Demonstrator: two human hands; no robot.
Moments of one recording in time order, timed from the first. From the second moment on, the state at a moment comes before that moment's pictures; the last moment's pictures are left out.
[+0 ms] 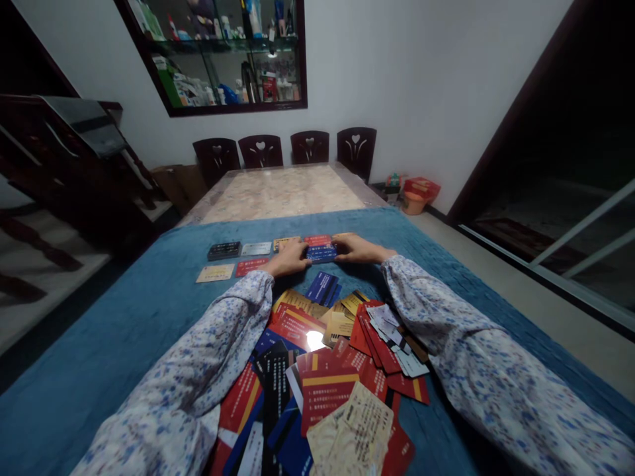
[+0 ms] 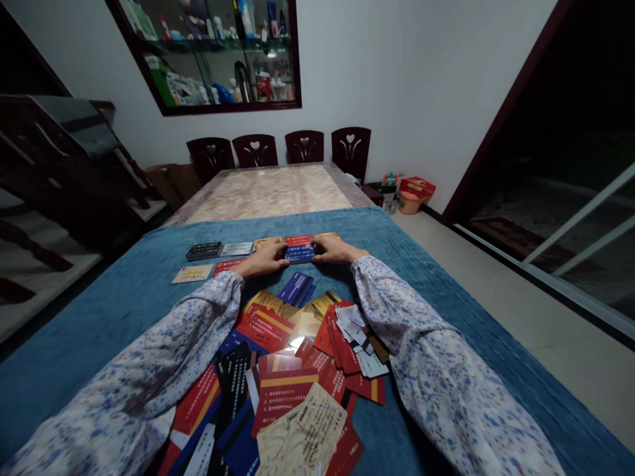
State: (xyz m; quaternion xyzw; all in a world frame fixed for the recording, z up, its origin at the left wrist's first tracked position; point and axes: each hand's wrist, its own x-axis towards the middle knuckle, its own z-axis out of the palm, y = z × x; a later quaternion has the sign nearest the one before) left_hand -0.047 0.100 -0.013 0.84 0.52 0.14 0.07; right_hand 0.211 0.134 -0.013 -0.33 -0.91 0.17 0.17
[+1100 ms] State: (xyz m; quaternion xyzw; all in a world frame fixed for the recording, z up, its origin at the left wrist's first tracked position) left_hand -0.038 0.068 0.004 0.83 0.55 0.08 0.02; right_hand 0.216 0.123 -0.019 -0.32 -0.93 0.06 0.15
